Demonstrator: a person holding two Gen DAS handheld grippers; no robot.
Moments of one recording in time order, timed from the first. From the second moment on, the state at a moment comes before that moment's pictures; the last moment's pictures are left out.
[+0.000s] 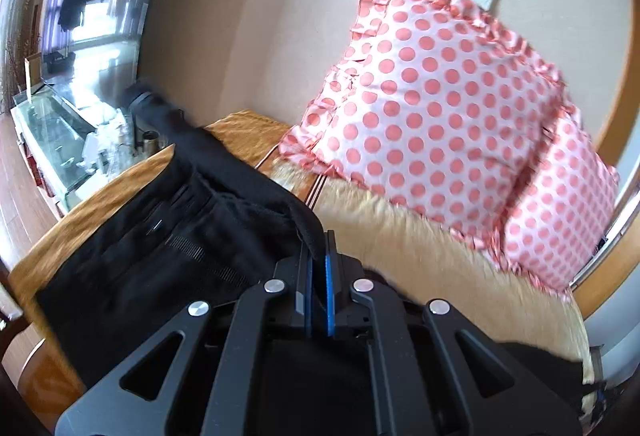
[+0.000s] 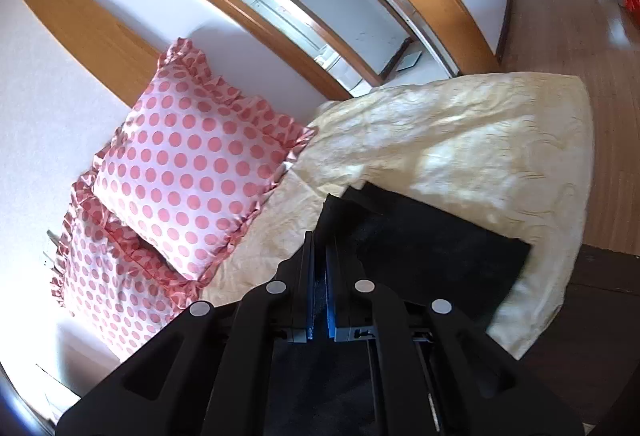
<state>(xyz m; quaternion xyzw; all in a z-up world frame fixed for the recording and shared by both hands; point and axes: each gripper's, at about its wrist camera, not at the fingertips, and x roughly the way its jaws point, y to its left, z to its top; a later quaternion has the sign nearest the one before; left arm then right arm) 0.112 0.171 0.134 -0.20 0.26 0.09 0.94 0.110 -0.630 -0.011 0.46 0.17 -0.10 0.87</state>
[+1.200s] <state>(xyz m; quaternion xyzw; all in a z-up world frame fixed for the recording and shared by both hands) 0.016 0.202 0.030 -0.28 0.29 0.17 0.90 0.105 -0.625 -0.052 0.48 0.24 -0.09 0.84</state>
